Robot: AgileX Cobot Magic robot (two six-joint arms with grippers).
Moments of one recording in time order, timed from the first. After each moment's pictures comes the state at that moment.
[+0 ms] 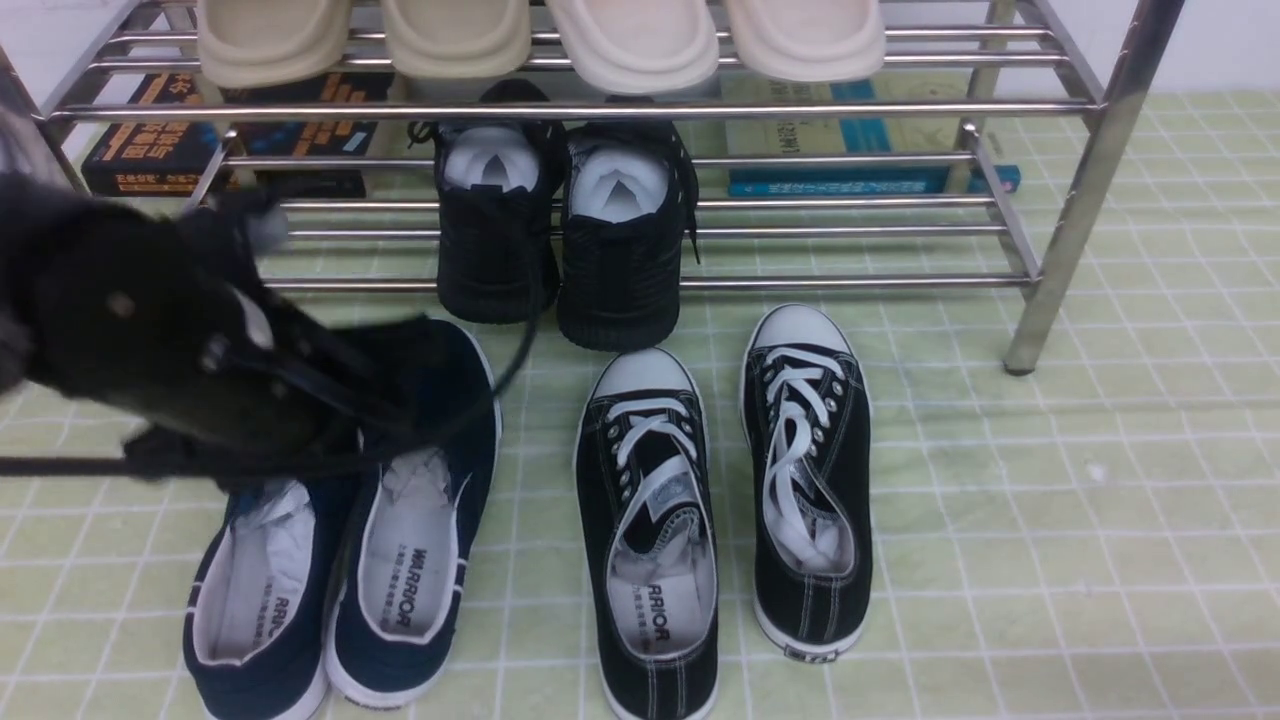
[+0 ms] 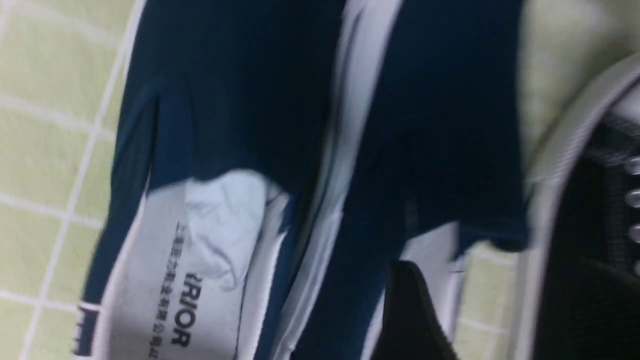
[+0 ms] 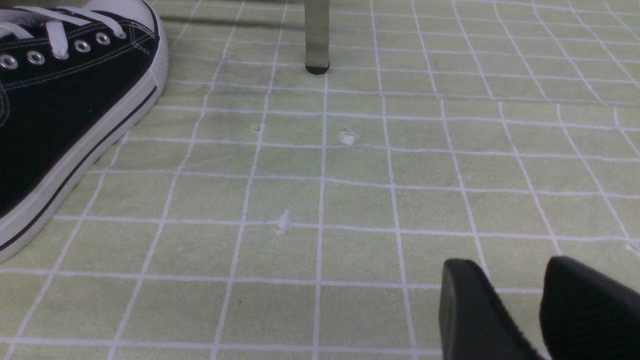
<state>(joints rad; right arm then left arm) -0.03 -0.01 0.01 0.11 0.39 -0.09 -0.37 1.32 -0.98 0.10 0.68 -0.73</state>
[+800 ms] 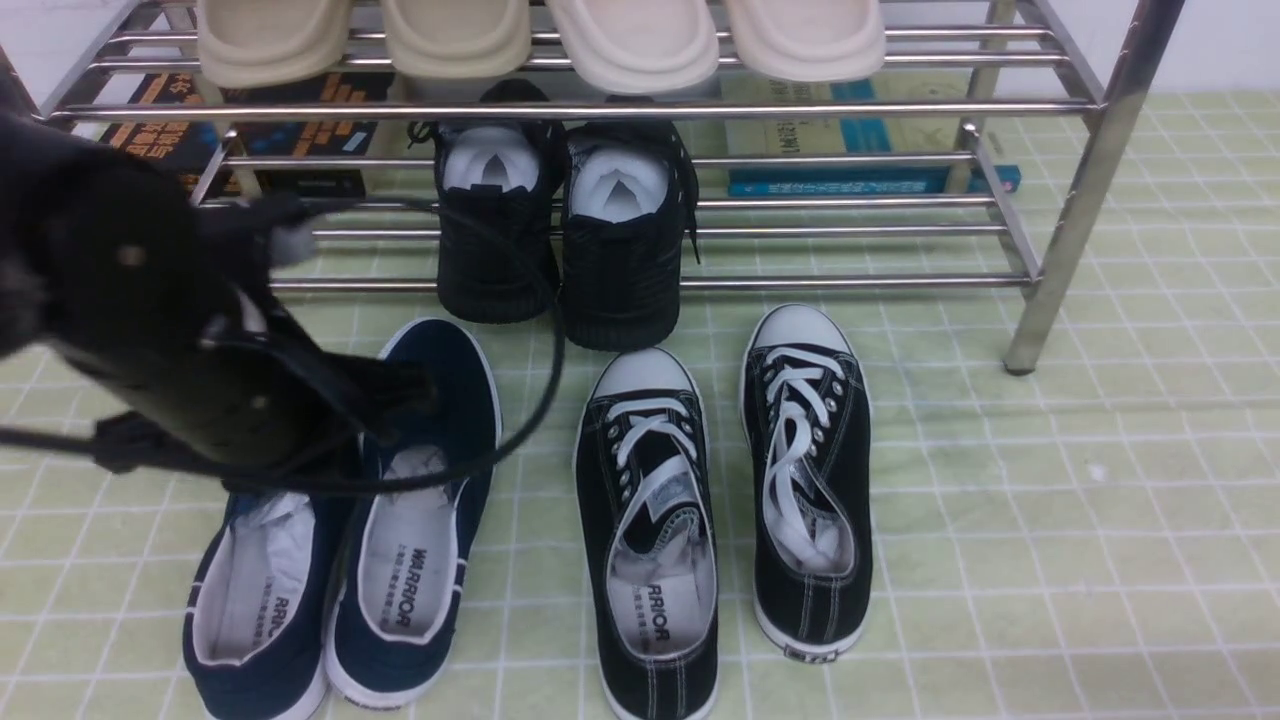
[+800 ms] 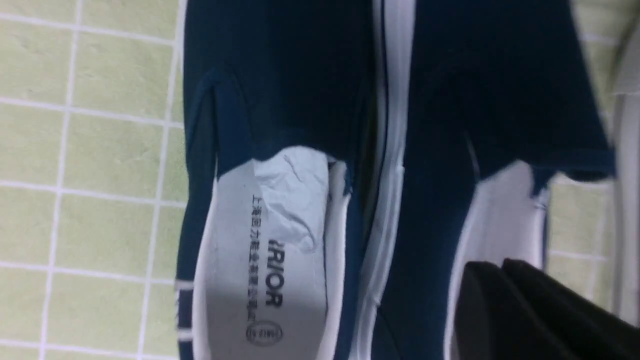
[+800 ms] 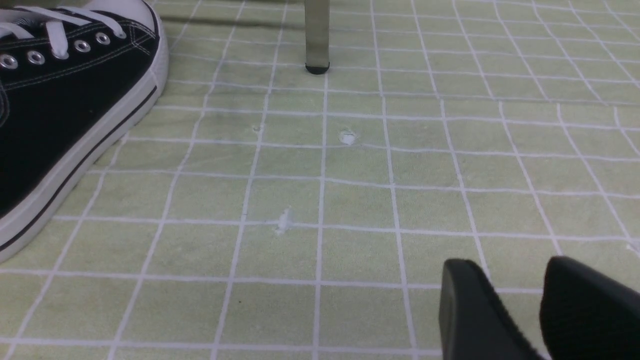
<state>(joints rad) -0.03 -0.01 0.01 0.11 0.39 -0.09 -0.37 1.43 -1.02 0.11 0.84 -0.55</state>
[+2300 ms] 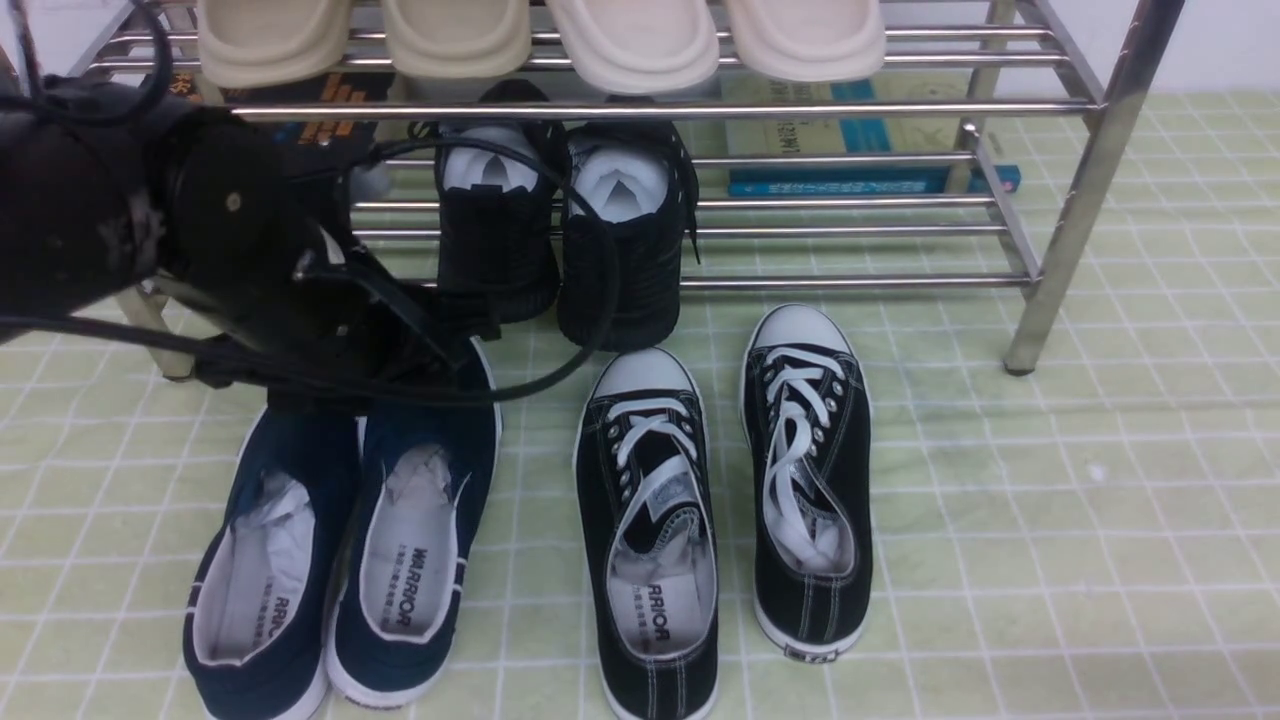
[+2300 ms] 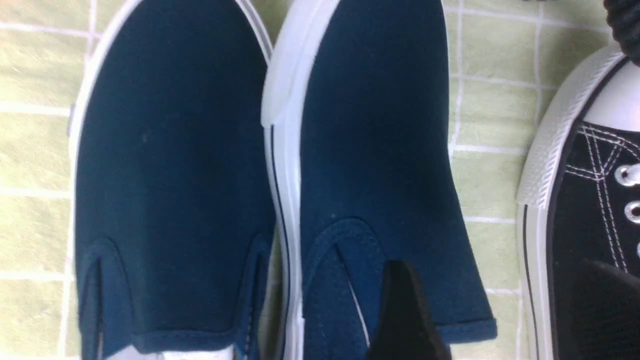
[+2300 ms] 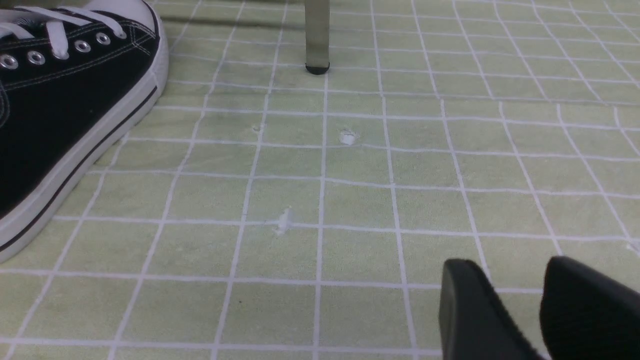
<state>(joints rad) -0.03 -0.01 0.01 0.11 0.39 -0.09 -0.37 1.53 -1.14 0.05 0.70 -0.48</state>
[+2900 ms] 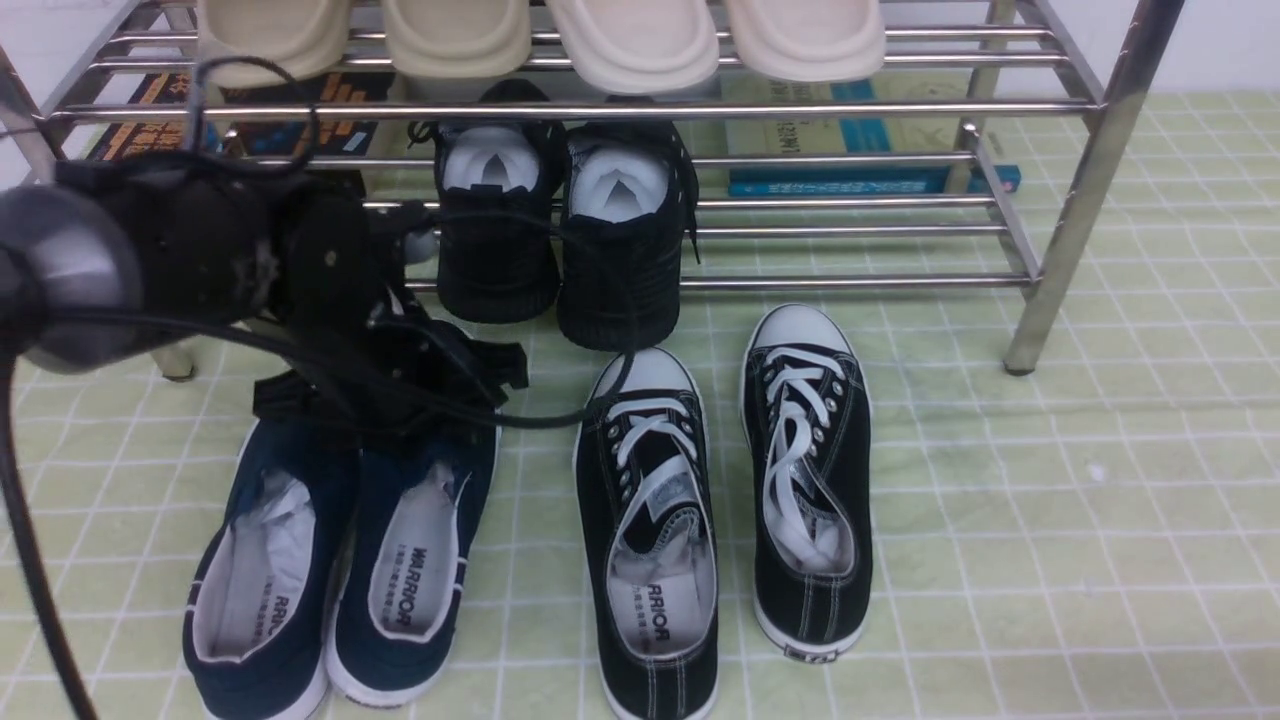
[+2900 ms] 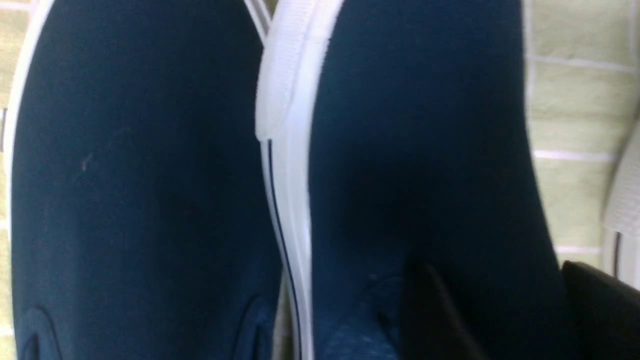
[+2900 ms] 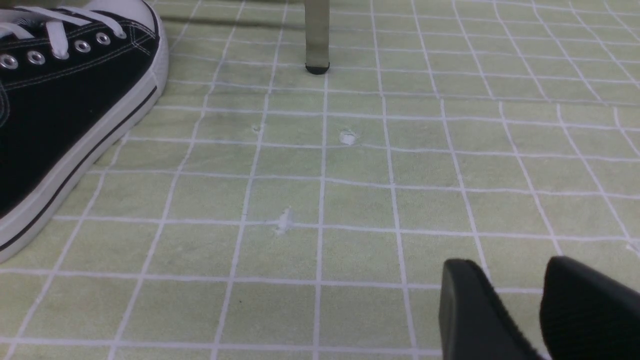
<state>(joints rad) -0.03 -0.01 0.01 0.11 0.39 -0.09 -0.37 1.71 -1.14 0.08 0.62 -0.48</state>
